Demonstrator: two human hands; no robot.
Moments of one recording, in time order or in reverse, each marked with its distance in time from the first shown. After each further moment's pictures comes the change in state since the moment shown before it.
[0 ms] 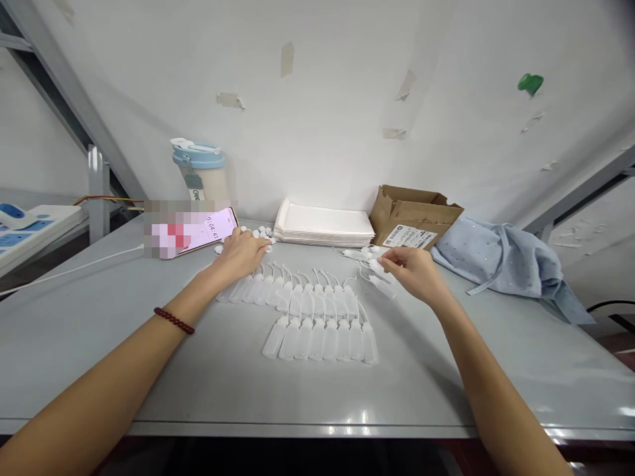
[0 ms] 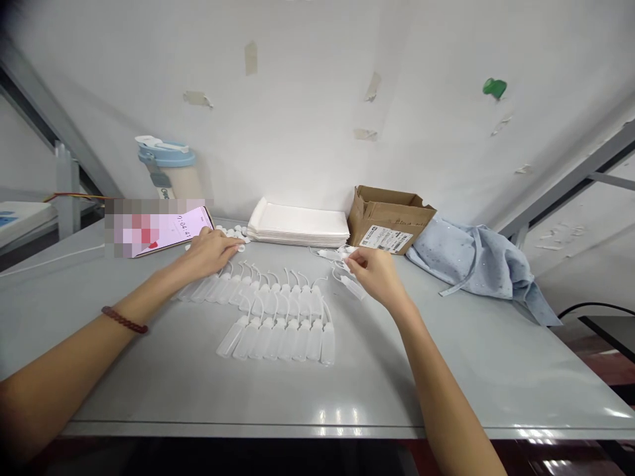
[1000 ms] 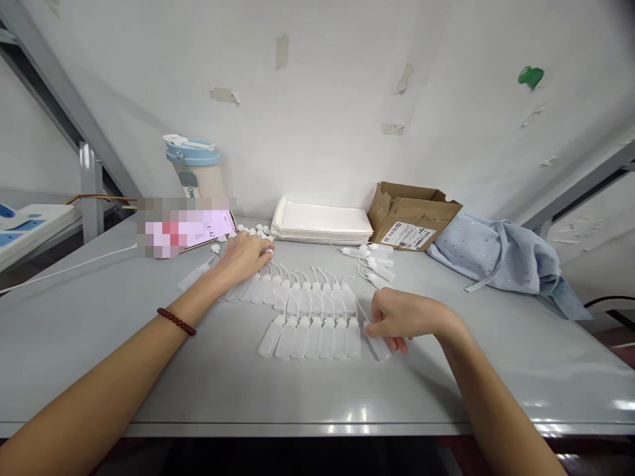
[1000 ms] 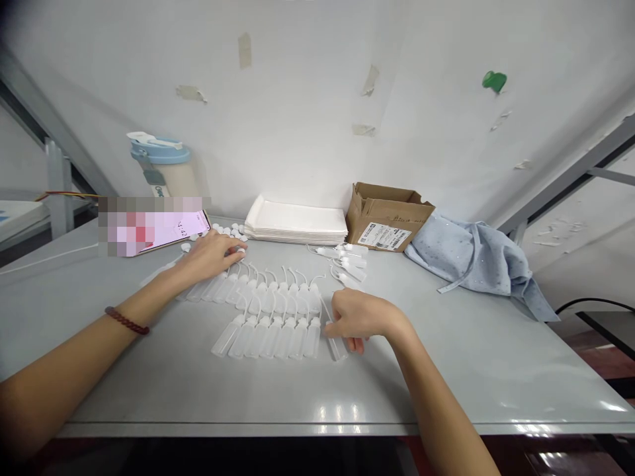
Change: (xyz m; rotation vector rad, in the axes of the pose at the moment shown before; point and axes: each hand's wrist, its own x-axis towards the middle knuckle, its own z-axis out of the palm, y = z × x) left_hand -0.004 0.018 -0.006 -0.055 -0.068 0.044; right_hand -0.033 -0.029 -0.003 -0.121 -1.030 0.126
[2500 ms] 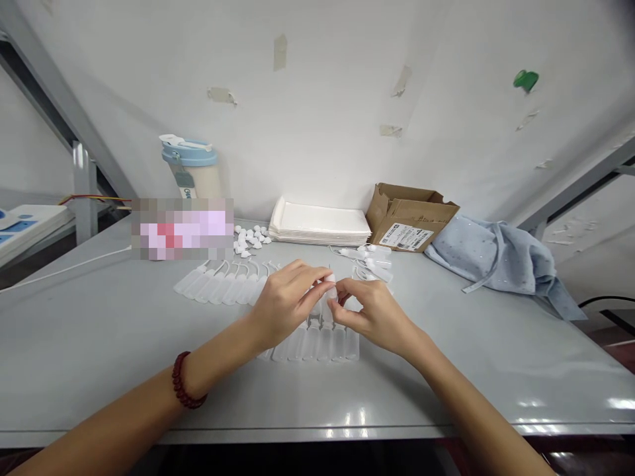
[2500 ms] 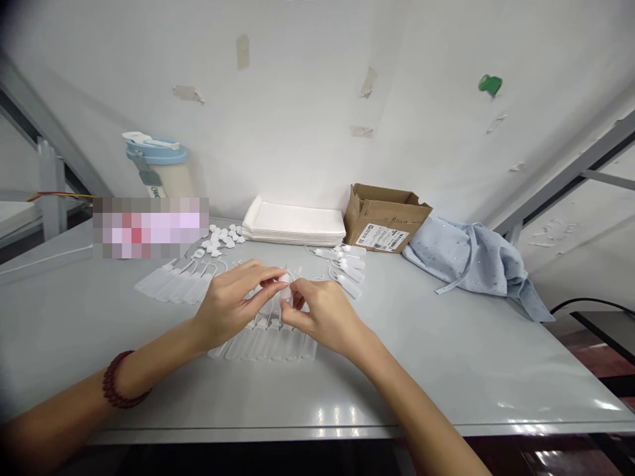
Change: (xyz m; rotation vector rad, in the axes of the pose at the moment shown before) left_hand -0.056 0.099 -0.005 -0.596 0.662 0.566; right_hand 0.015 -0.037 0.028 0.012 0.797 -0.527
